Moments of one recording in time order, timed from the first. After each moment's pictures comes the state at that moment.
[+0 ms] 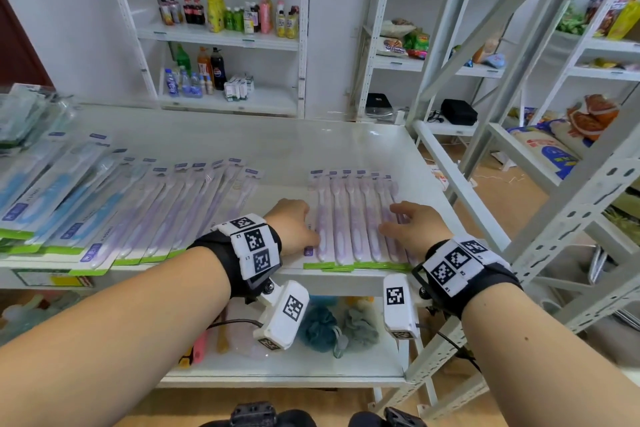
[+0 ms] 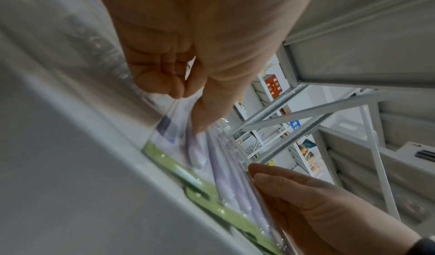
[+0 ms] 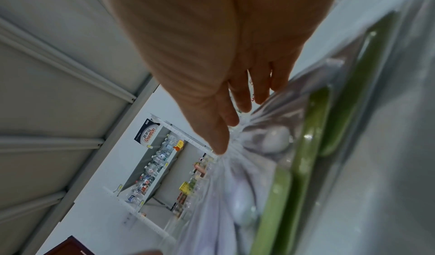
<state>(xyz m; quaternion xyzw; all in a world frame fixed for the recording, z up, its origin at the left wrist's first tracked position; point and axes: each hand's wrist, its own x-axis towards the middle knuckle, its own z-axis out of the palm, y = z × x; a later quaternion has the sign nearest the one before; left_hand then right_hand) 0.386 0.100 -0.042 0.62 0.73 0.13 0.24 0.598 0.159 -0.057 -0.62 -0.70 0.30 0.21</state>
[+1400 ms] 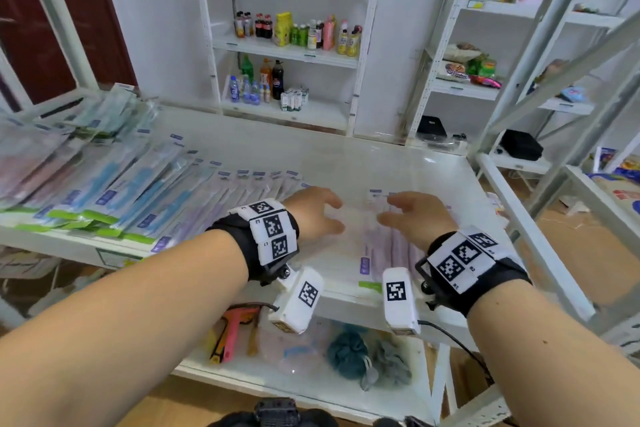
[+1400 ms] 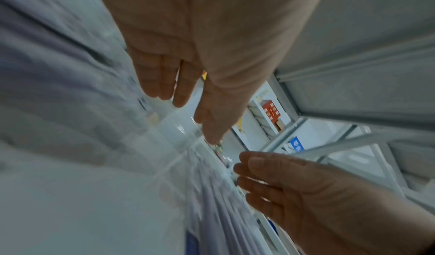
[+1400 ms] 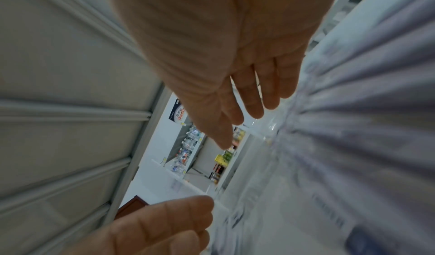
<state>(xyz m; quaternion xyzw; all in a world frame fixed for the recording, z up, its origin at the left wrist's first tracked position) 0.322 0.100 -0.018 0.63 0.73 0.18 0.20 0.506 0.173 -0.013 -0.52 -0.77 0.31 0.20</state>
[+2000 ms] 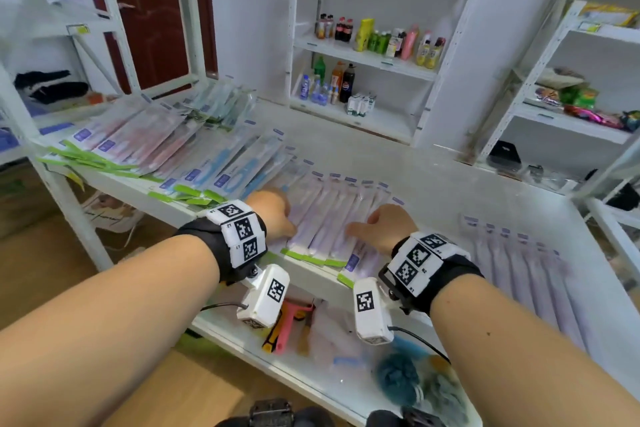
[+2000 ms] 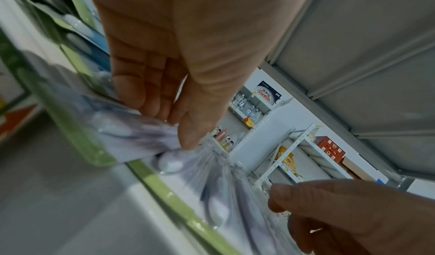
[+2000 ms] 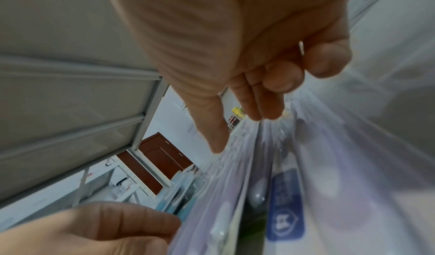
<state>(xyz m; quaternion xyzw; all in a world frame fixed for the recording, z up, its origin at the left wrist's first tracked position) 0.177 -0.008 -0.022 0.45 0.88 0.07 0.16 0.327 0.121 -0.038 -0.46 -0.85 0.23 0.02</state>
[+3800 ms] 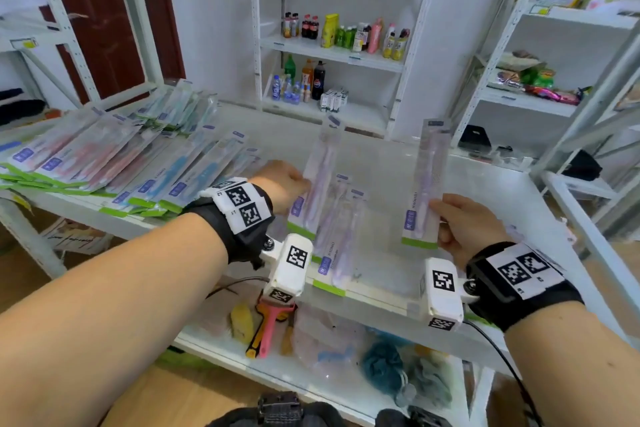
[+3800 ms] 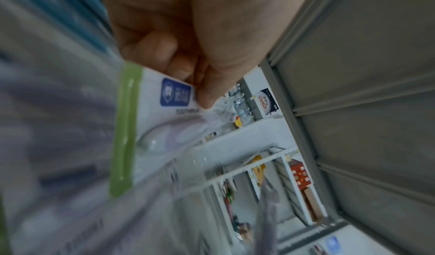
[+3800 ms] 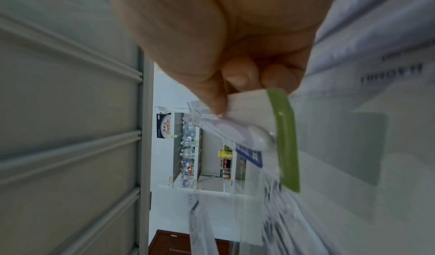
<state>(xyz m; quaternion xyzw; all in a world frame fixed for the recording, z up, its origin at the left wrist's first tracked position) 0.211 0.052 0.003 0.45 0.82 0.29 0.22 0.459 0.177 -0.025 -0.47 -0.57 0.58 0.35</state>
